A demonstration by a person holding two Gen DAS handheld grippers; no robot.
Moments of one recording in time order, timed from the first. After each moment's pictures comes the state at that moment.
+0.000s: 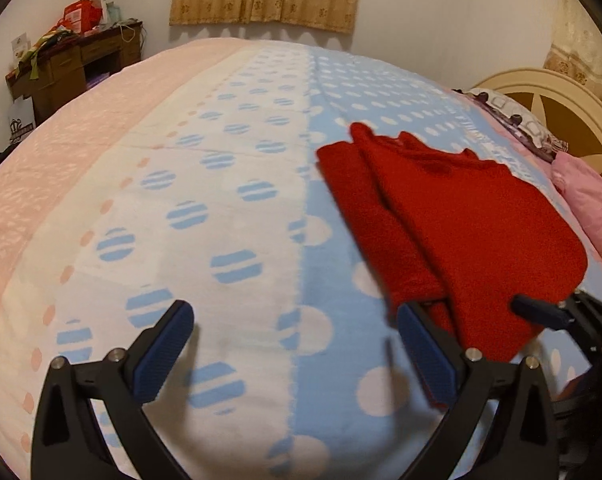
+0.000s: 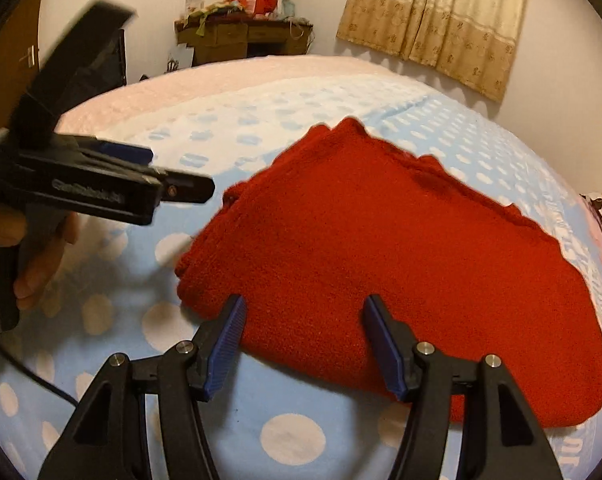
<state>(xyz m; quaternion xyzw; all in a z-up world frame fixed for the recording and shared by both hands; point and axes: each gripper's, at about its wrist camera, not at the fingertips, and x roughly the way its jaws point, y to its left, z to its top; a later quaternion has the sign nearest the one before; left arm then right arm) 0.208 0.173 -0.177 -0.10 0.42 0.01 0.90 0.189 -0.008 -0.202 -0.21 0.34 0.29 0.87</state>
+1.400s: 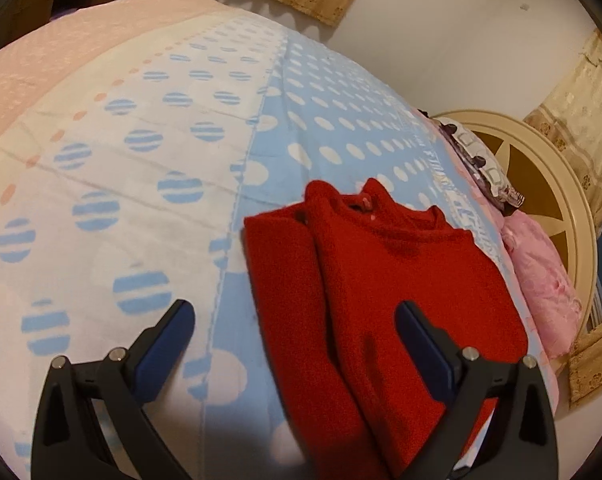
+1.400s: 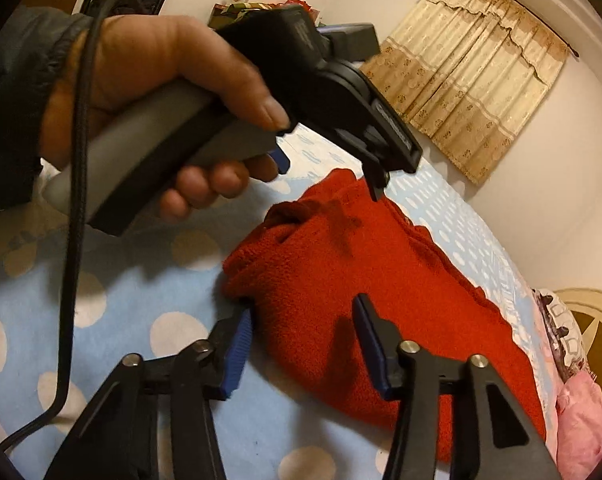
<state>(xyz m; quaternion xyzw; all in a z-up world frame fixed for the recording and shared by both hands) 0.316 0.176 -0.181 -0.24 0.43 -0.10 0.86 0.166 0.037 -0.221 -0.36 0.24 0.24 0.87</state>
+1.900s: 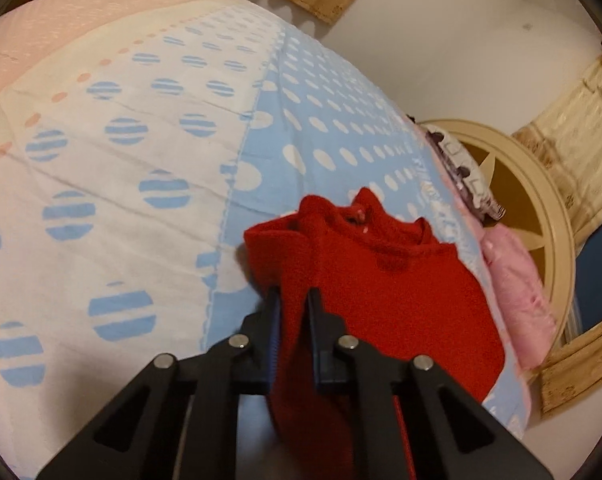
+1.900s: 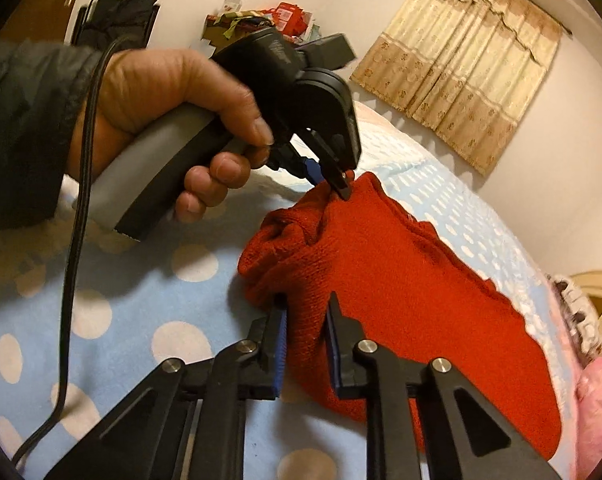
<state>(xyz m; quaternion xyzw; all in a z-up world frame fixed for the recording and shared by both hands) 0.330 0.188 -0.189 -0.29 0.43 -0.14 0.84 0.173 0.021 -0.206 -0.31 0.26 0.26 0.88</state>
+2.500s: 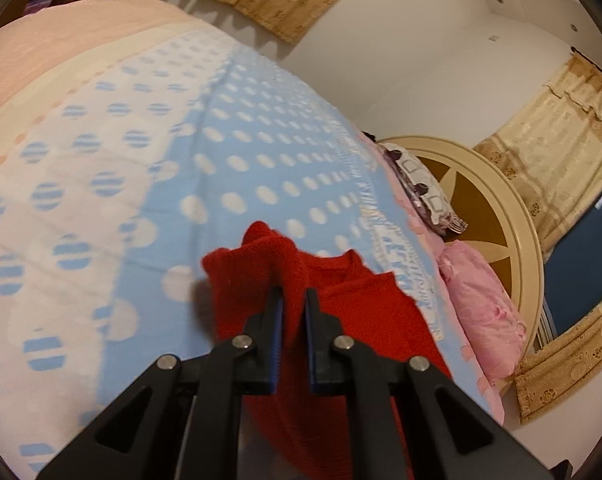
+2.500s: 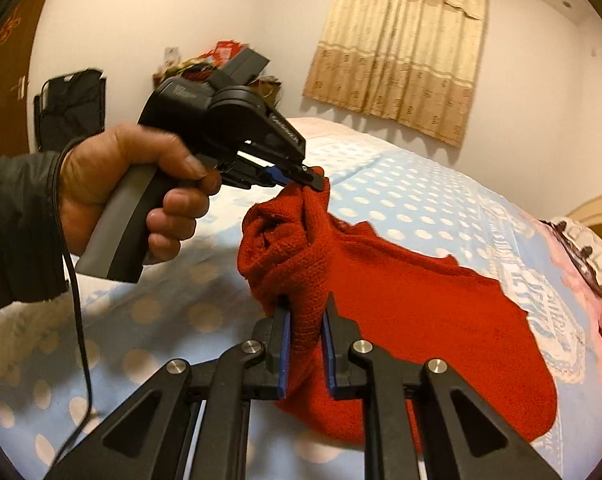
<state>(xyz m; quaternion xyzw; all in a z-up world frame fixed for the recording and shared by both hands) 0.350 0.144 -0.133 -0.31 0.38 -0.19 0.85 0.189 -0.053 -0.158 -0.17 0.25 0.24 0.92</state>
